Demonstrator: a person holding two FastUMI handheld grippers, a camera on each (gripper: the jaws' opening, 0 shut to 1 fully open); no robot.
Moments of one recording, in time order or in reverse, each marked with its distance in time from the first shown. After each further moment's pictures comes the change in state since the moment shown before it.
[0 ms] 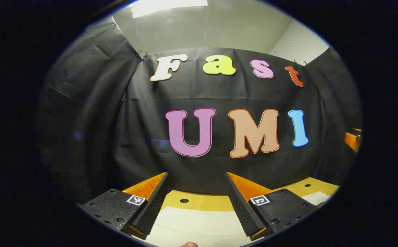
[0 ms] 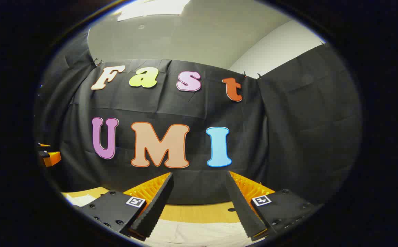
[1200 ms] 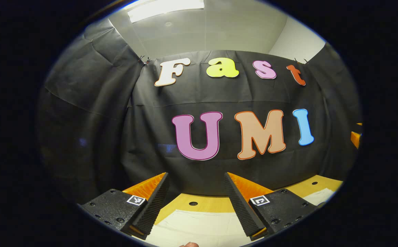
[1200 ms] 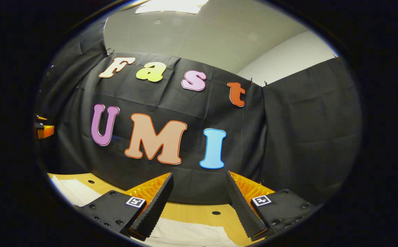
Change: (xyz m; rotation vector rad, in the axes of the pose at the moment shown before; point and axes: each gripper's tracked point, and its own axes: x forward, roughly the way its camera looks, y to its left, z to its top) left arm -0.001 0.024 0.005 0.036 -0.023 0.041; right arm -0.005 -0.028 -0.010 -0.169 -0.008 0.038
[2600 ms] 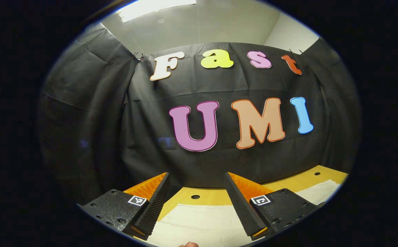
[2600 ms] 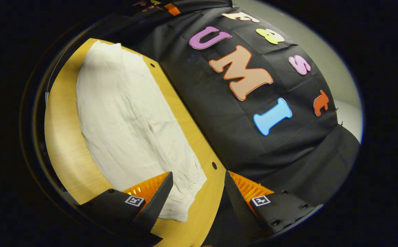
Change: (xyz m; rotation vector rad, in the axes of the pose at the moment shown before) left arm -0.007 -0.007 -0.029 0.057 0.073 -0.007; right arm -0.113 -0.021 -0.250 -0.826 0.377 0.512
